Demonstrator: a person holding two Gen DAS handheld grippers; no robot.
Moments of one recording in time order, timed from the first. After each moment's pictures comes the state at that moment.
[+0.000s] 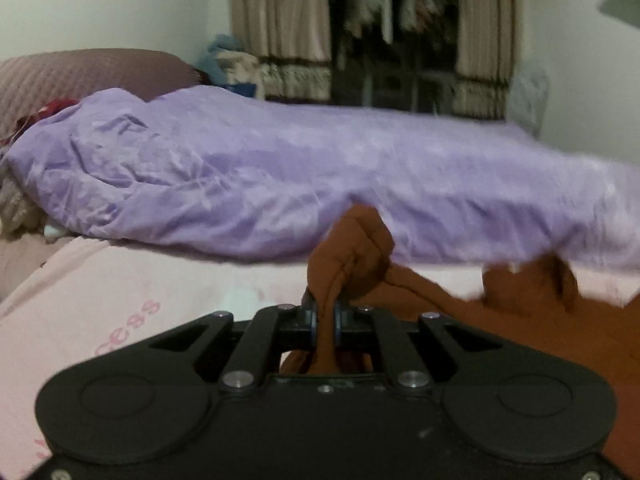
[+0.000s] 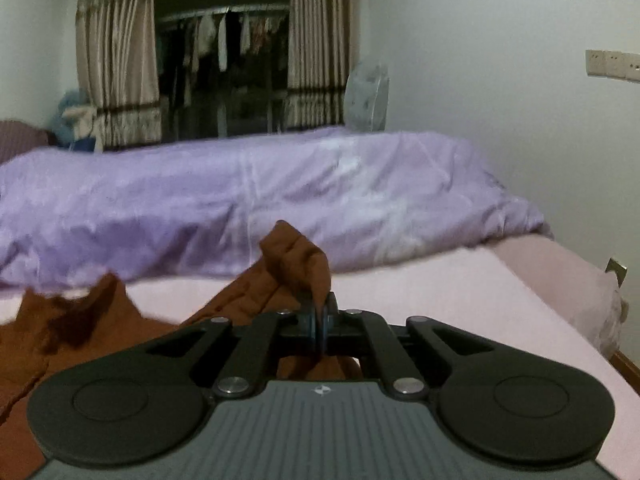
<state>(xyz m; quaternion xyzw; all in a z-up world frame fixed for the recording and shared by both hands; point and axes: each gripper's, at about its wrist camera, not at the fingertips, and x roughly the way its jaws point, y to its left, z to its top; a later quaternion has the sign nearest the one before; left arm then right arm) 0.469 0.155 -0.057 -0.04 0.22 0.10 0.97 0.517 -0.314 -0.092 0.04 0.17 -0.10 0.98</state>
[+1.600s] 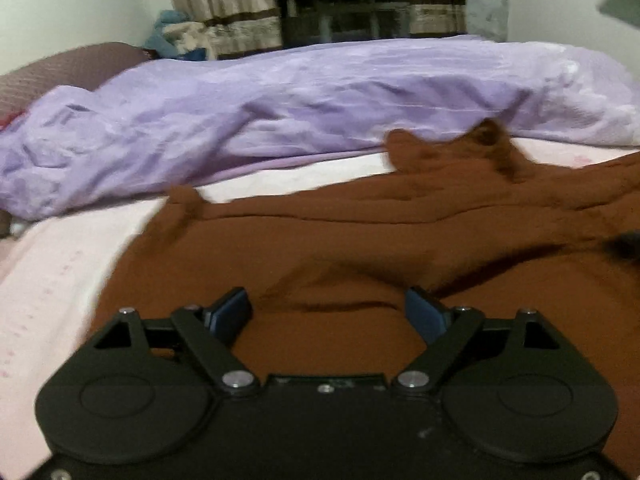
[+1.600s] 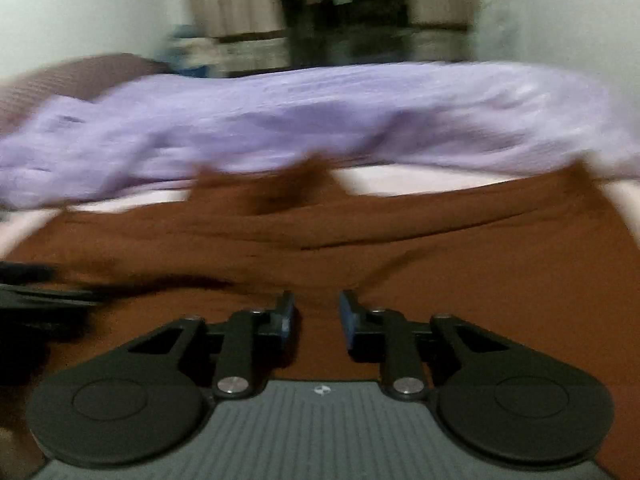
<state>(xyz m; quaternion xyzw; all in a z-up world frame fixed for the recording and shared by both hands) 0.475 0.048 -0.121 0.05 0.32 0.07 0.95 0.506 -0.202 -0.152 0.00 0.27 0.03 0.96</state>
